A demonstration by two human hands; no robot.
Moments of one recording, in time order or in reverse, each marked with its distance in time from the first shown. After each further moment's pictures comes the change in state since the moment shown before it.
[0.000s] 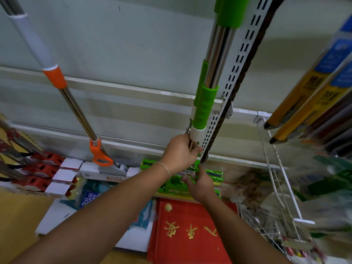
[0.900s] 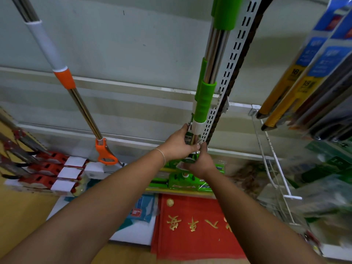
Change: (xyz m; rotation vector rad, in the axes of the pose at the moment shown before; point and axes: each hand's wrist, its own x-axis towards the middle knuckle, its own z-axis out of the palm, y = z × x) left_hand -0.003 0.003 -0.022 -0.246 -0.317 -0.101; right_hand 0.001 -0.048 -0.038 0.100 -0.079 -0.007
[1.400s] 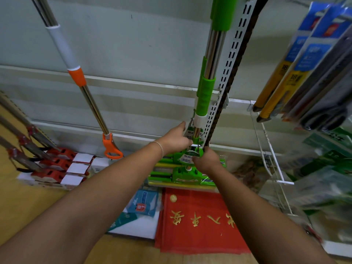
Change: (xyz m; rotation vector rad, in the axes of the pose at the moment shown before) left_hand -0.020 0.005 -0.012 0.024 -0.044 -0.158; right_hand -0.026 -0.003 -0.003 -0.175 0.097 0.108
